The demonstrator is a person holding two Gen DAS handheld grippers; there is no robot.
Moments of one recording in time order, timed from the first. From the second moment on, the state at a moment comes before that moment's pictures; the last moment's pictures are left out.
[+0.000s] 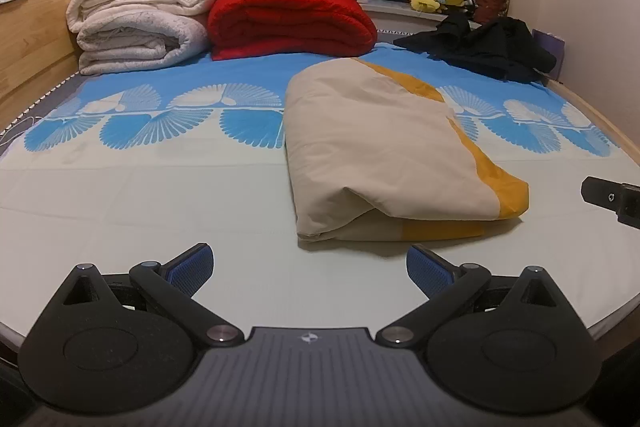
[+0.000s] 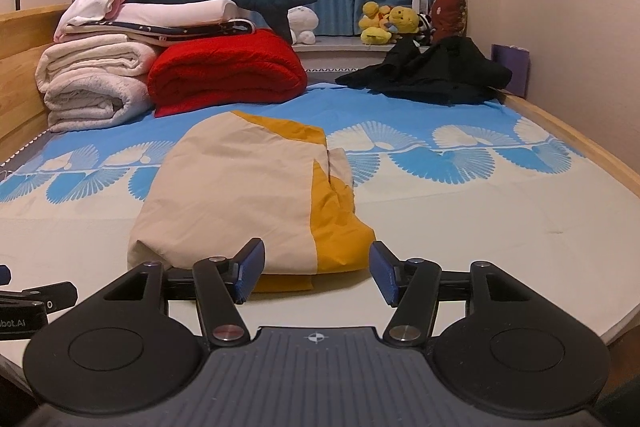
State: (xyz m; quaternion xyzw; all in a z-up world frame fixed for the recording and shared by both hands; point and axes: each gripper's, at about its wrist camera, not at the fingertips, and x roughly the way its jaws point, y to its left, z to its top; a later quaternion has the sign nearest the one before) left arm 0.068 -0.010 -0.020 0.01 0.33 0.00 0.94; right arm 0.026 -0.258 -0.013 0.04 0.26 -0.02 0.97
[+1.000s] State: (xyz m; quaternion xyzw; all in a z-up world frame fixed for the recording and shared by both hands) left arm 0.069 -0.015 -0.022 0.01 0.33 -0.01 0.94; right arm 0.027 -0.259 -0.014 0.03 0.26 -0.01 0.97
